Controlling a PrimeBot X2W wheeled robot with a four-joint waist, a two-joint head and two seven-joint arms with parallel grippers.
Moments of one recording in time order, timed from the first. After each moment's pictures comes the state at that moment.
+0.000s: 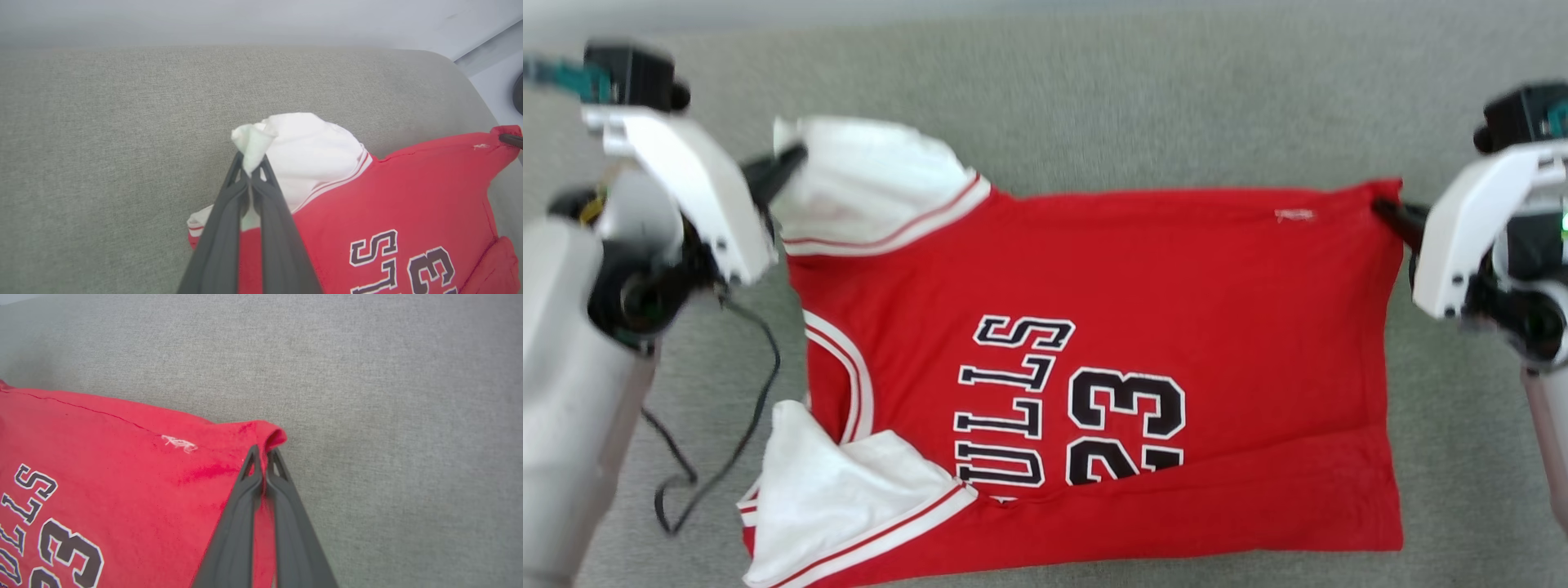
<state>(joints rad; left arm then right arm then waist) -0.86 0.57 -0.47 0.44 -1.00 -0.13 0.50 -0.71 -0.33 0.13 0.39 0.53 0.13 0.73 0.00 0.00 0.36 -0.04</state>
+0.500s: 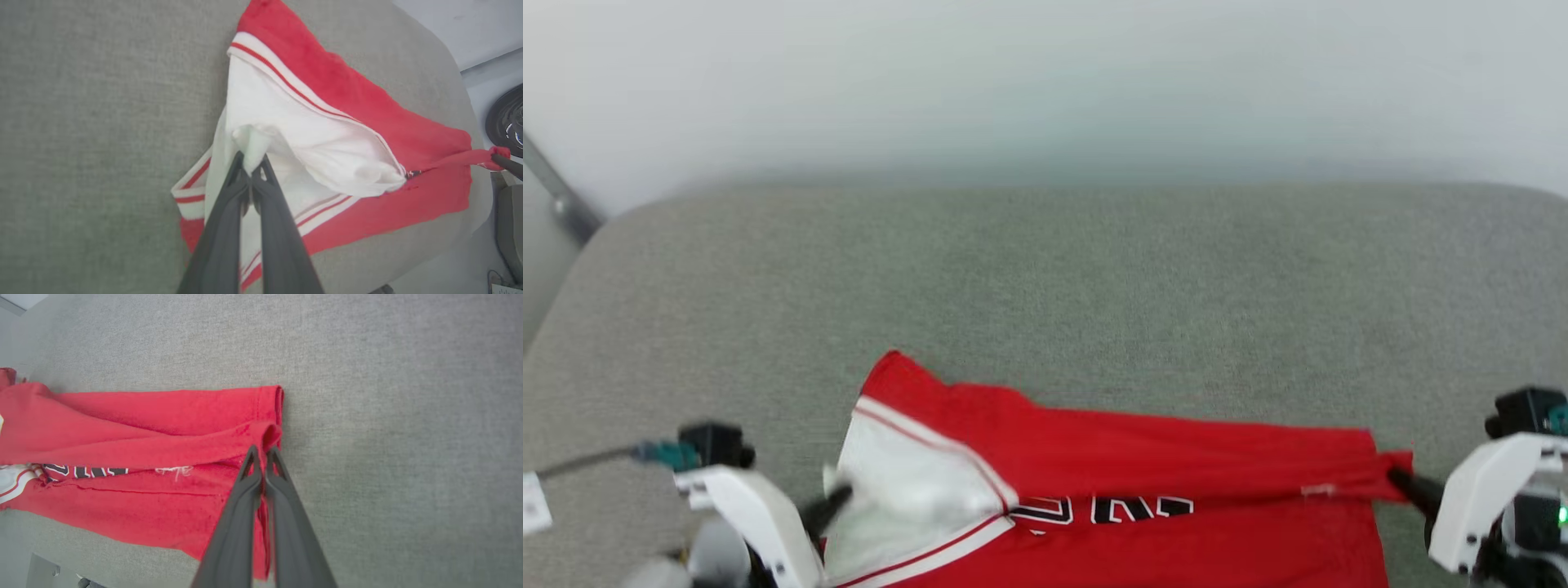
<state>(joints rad) -0.24 0.58 -0.45 0.30 -1.13 -0.05 0.34 -0.17 -0.34 0.01 0.29 0.63 0.13 0.64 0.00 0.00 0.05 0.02</state>
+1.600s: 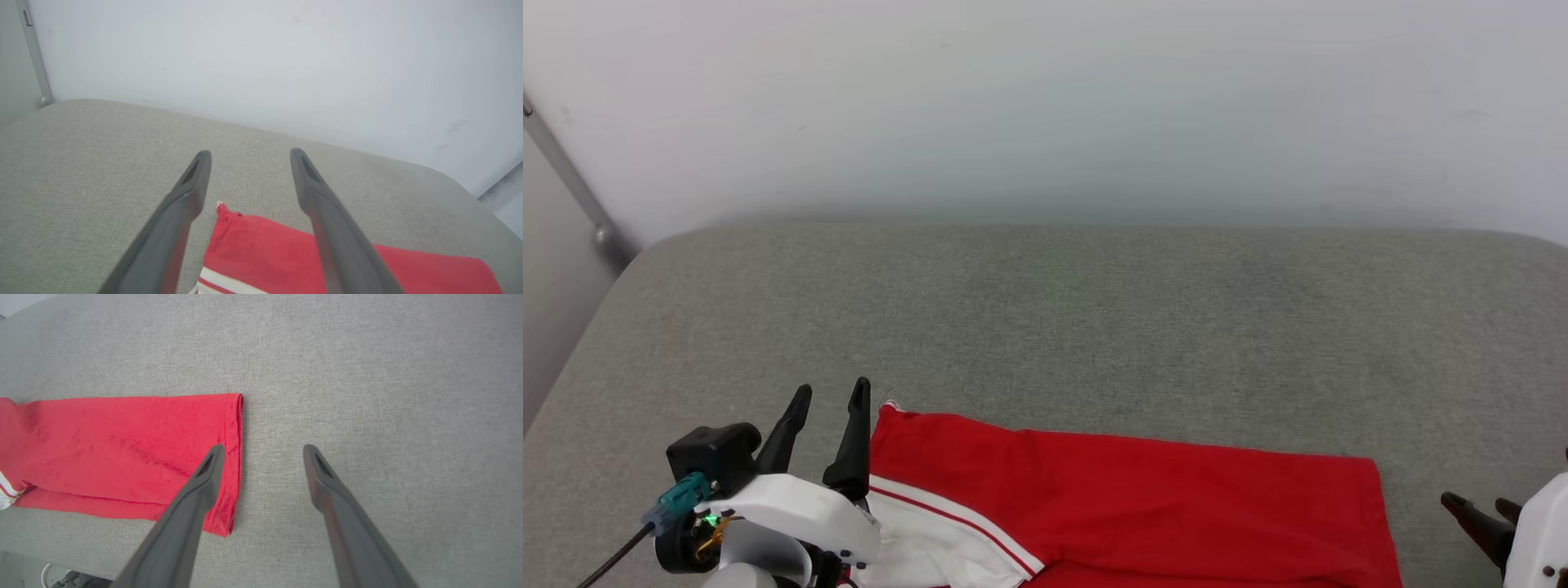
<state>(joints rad) -0.11 0.46 -0.44 0.06 -0.84 0.22 -0.15 0.01 -0.38 -0.13 0.10 0.58 0.13 0.71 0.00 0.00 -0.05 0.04</state>
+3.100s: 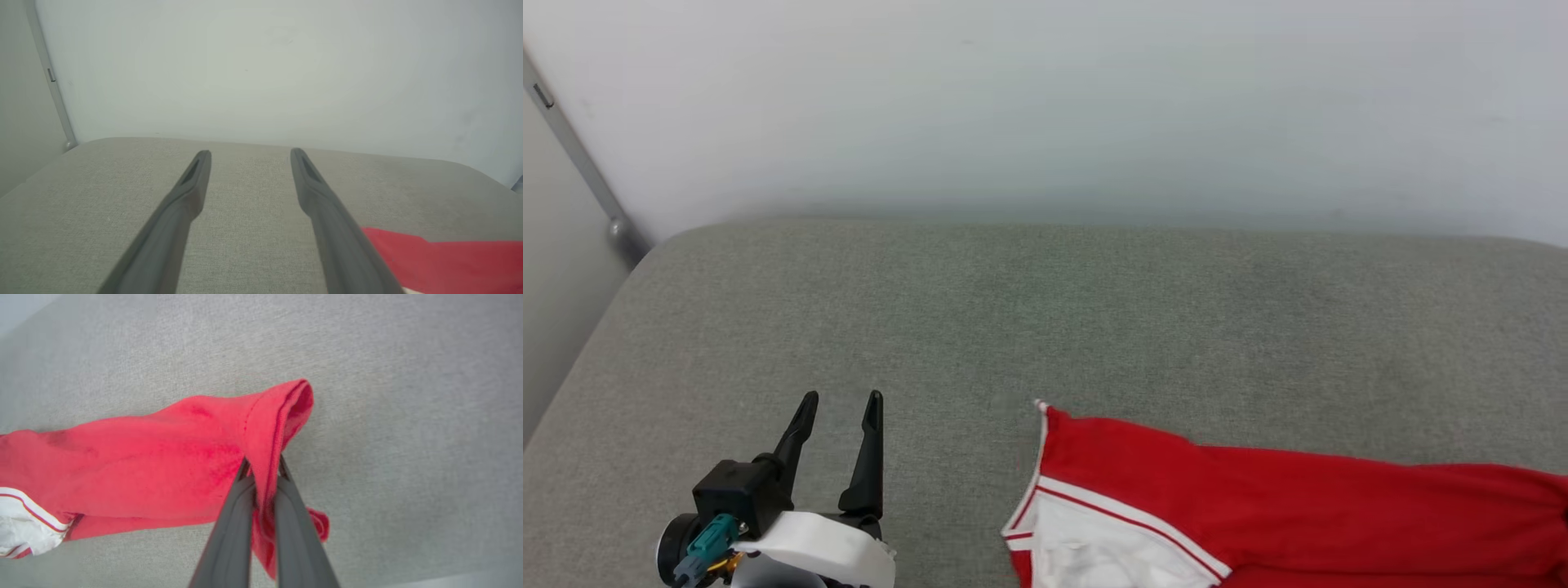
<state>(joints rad) -0.05 0.42 -0.43 0.01 -0.61 0.24 -0.24 -0.06 -0.41 -0.28 0.27 0.61 0.13 0.83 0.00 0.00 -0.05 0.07</state>
